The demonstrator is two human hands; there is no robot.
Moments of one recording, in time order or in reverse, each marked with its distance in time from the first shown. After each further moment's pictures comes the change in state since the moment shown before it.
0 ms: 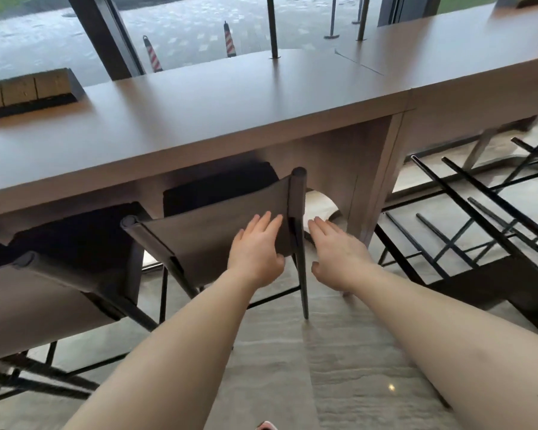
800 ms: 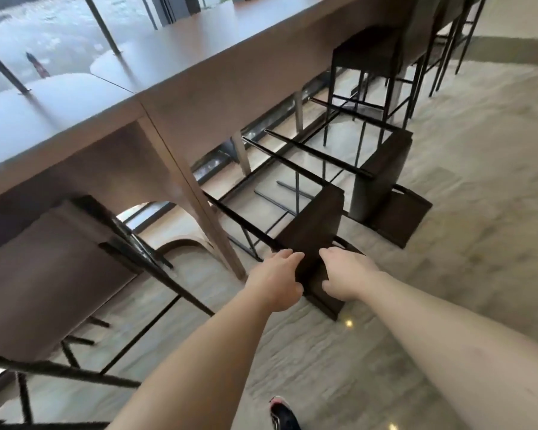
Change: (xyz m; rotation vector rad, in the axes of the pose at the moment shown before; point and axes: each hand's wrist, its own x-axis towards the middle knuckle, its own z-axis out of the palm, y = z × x) left_hand -0.095 0.360 0.157 0.159 -0.465 0.550; right_hand -0.303 0.280 -0.002 0.105 -0.221 0.582
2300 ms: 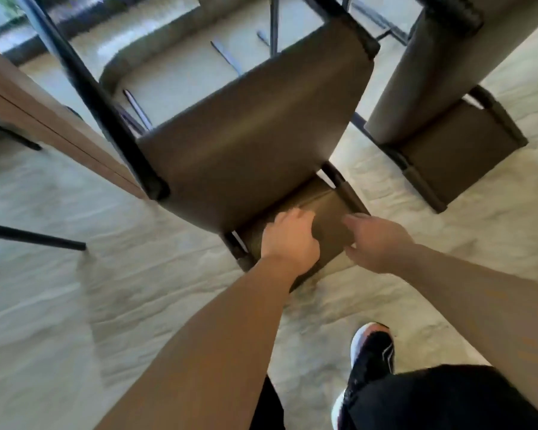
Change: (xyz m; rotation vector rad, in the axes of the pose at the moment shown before) left_hand 0.482 0.014 0.400 -0.258 0.003 -0.250; right_hand 0.438 0.343 0.288 -0.097 -0.222 -0.119
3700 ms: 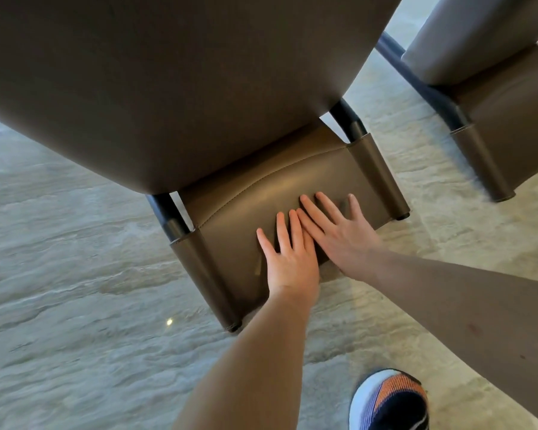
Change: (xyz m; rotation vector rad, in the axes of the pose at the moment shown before) left_hand 0.107 -0.043 0.290 0.393 -0.028 -0.109; right_hand 0.188 0.073 0.229 -0.759 0.146 -0.361
